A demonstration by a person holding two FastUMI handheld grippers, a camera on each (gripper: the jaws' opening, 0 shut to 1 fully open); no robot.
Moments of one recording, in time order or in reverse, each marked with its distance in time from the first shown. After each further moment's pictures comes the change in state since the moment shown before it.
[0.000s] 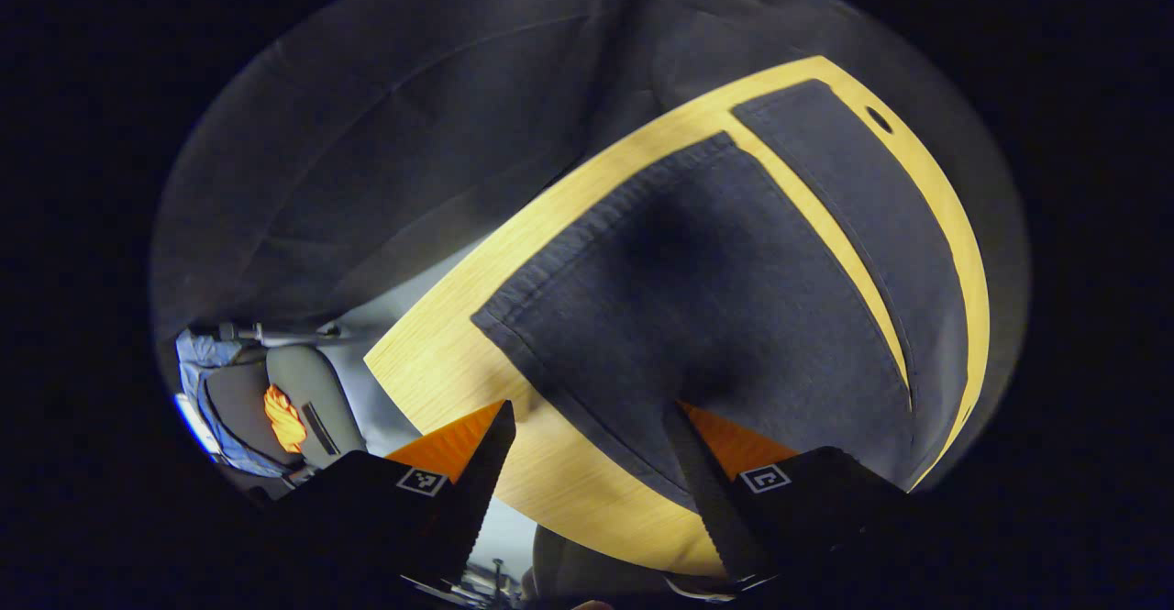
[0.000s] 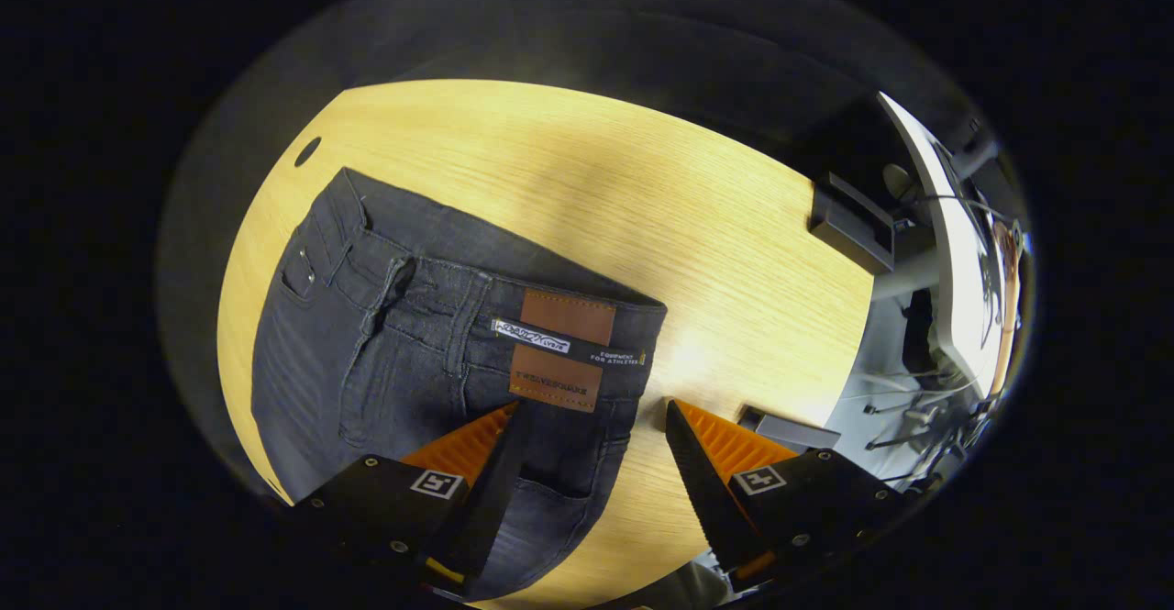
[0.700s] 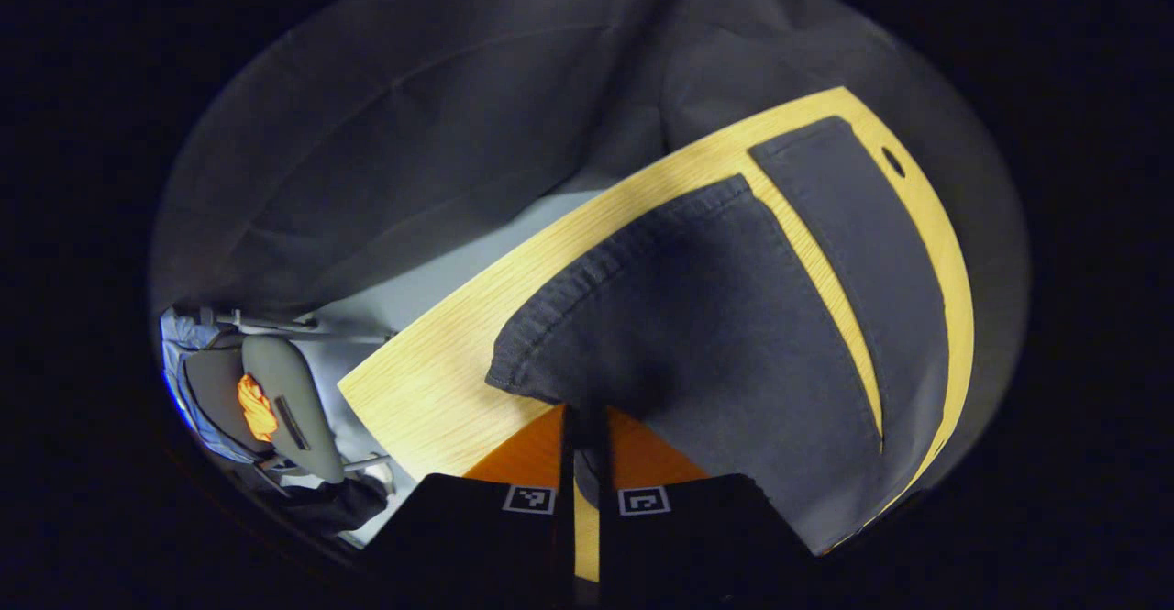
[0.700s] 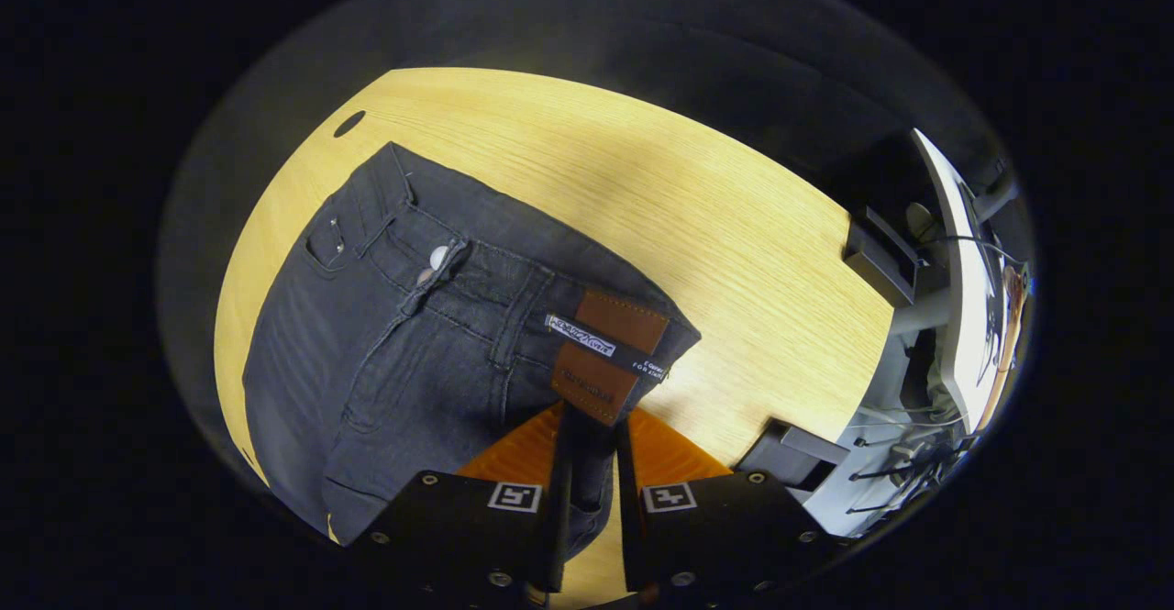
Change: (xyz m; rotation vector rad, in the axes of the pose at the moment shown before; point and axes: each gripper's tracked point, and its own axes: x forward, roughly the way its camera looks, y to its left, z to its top) left arm 0.020 -0.017 0.038 -0.030 -0.091 -0.105; right arm 0.000 0.020 0.001 -0.093 -0.056 0.090
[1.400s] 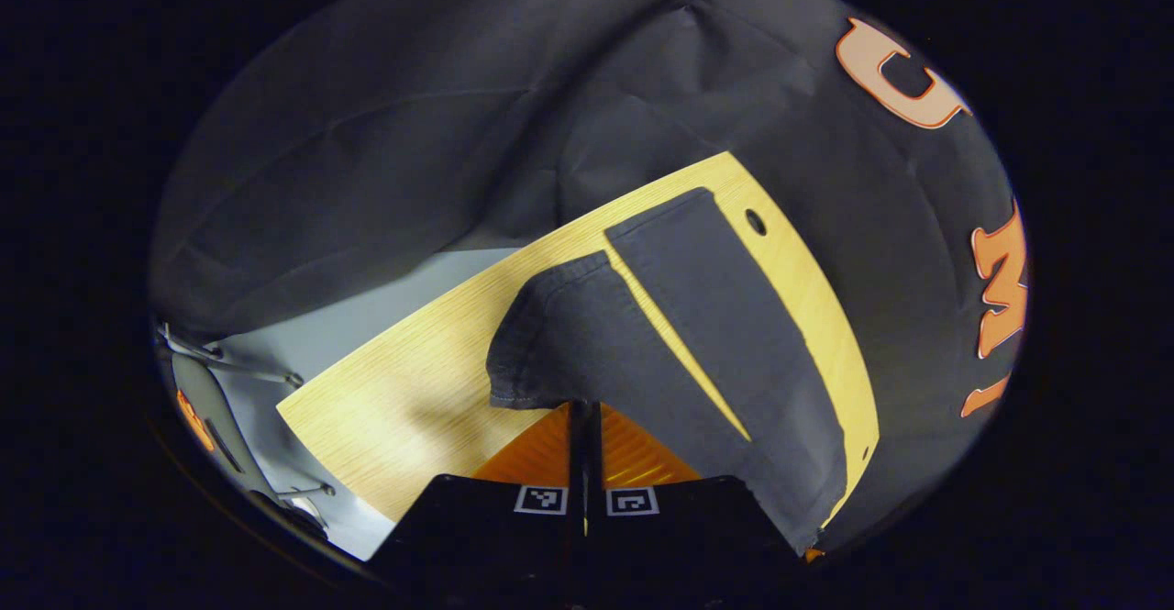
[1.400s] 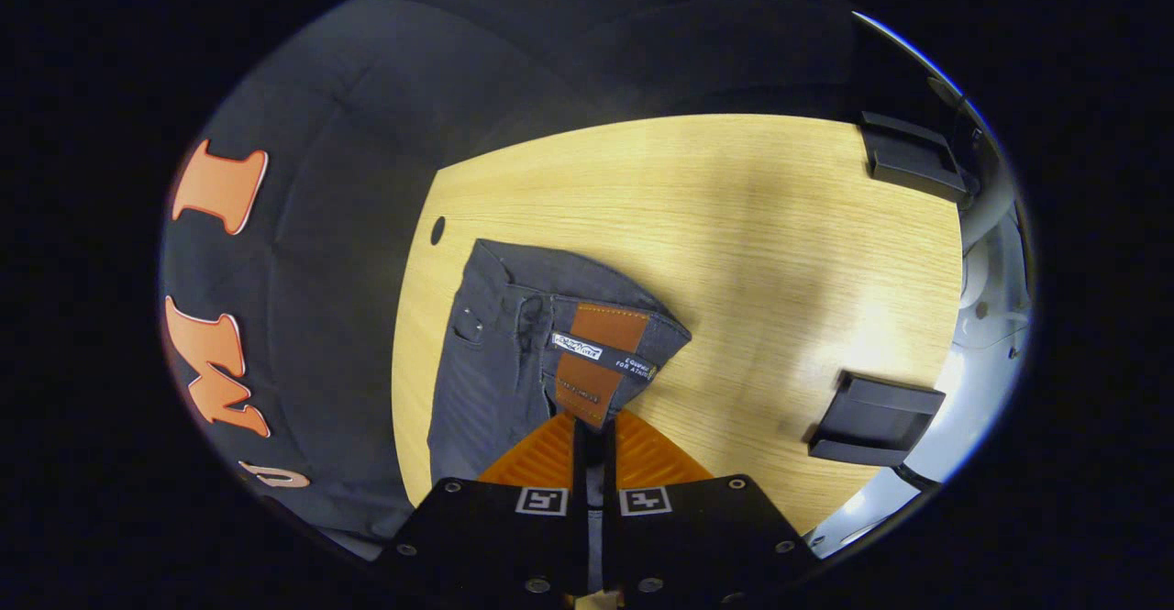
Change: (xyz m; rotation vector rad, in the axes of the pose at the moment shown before) left arm -0.064 -0.077 0.044 -0.018 -0.188 -0.365; right arm -0.058 0.036 0.021 0.353 -0.069 0.511
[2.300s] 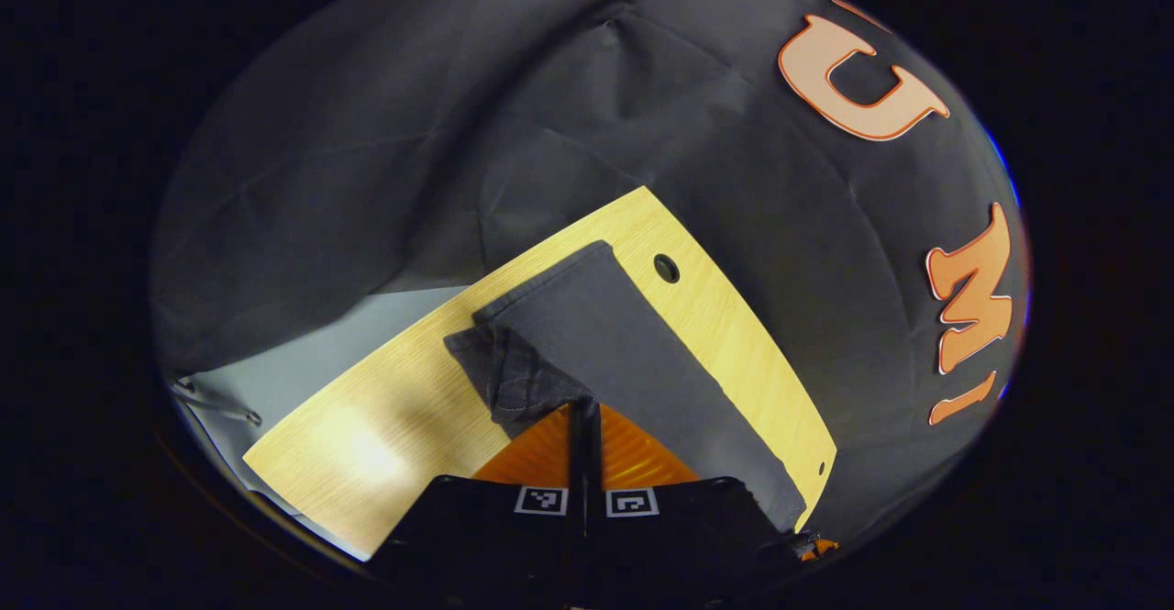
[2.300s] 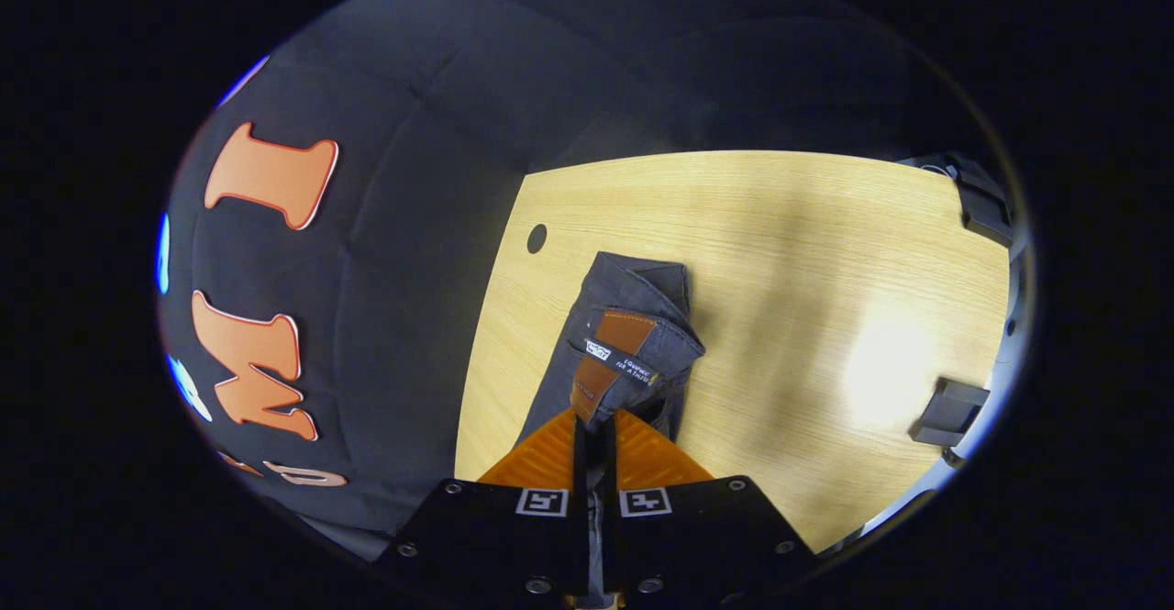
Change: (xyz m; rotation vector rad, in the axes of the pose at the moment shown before) left arm 0.014 -0.108 0.087 0.052 -0.073 -0.144; right arm -0.004 0.116 0.015 -0.004 -0.004 0.135
